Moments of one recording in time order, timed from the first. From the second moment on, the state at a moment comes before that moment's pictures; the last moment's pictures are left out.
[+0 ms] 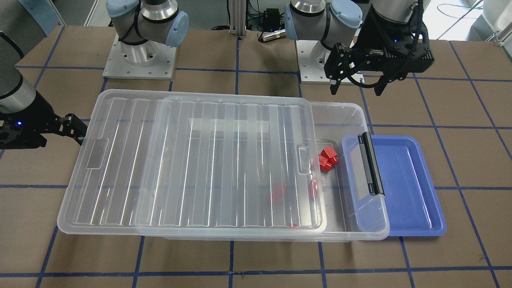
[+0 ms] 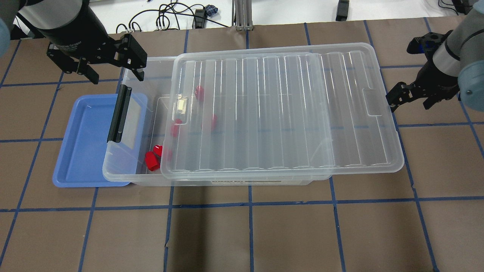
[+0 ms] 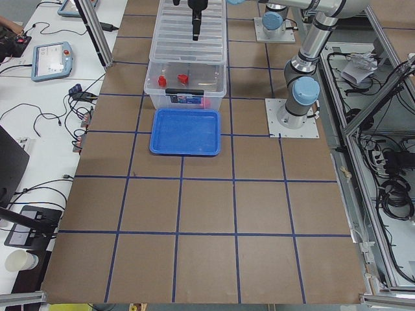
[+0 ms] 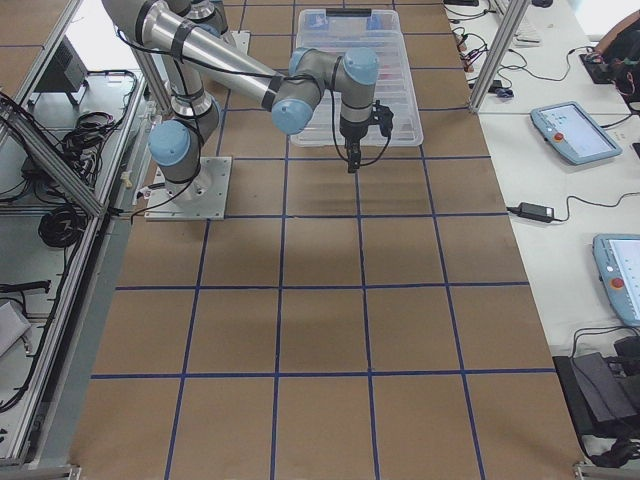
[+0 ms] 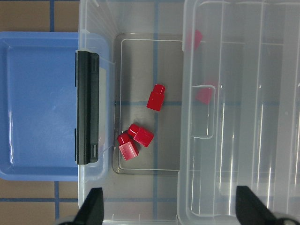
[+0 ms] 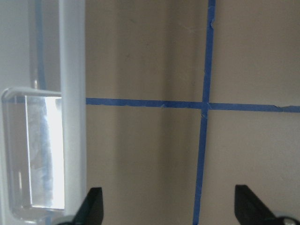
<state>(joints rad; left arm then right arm) -1.56 -1.54 -1.49 -1.61 1.56 0.00 1.25 -1.50 1.85 -1.93 -1.57 -0.39</state>
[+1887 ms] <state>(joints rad) -1.56 -1.54 -1.49 -1.60 1.56 0.01 1.45 -1.51 1.73 -1.83 -1.57 -0.16</state>
